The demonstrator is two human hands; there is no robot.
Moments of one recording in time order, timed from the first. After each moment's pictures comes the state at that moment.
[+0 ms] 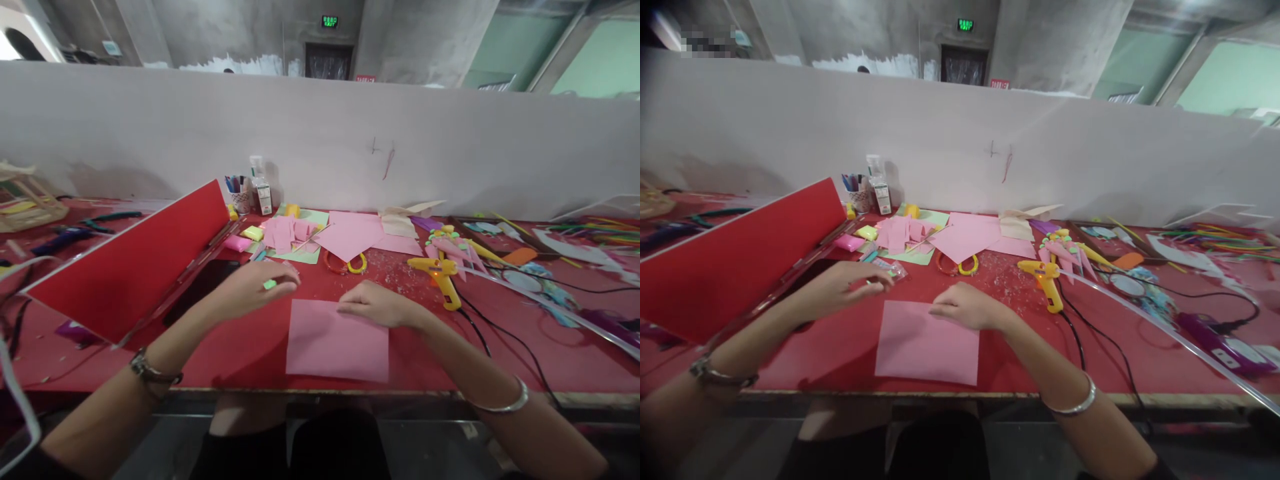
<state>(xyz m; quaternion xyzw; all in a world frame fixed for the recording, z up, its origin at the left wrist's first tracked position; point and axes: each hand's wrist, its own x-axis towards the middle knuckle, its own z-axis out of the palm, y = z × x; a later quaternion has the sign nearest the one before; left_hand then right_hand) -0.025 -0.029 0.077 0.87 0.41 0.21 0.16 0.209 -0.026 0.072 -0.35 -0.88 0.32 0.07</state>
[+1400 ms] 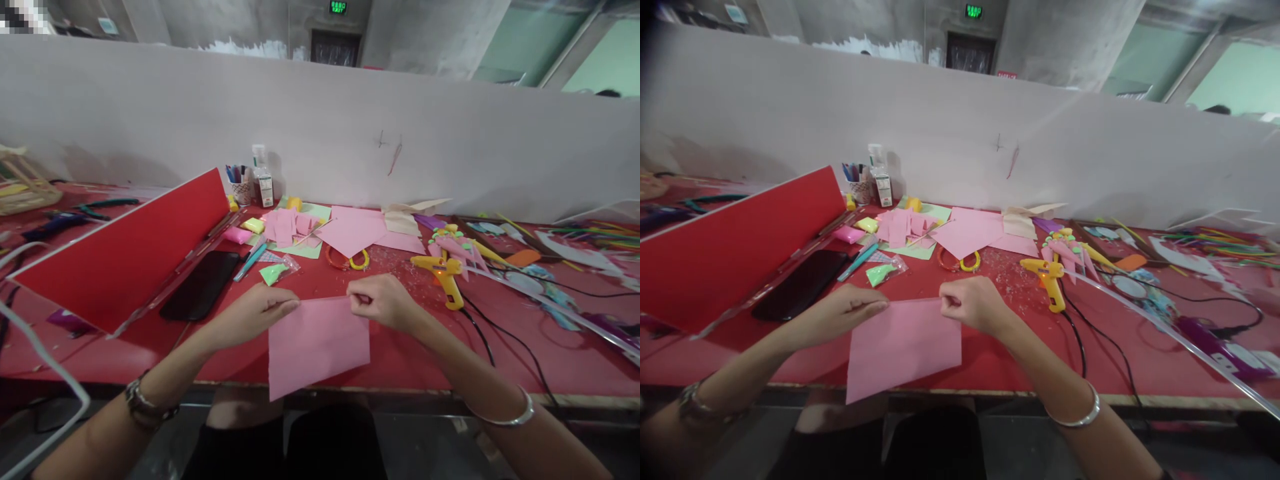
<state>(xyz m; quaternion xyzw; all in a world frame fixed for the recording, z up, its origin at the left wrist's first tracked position) -0.016 -0.055 0.053 0.81 0.43 0.21 0.33 0.213 -0.033 0.056 -0.41 -0.89 0.06 0.18</state>
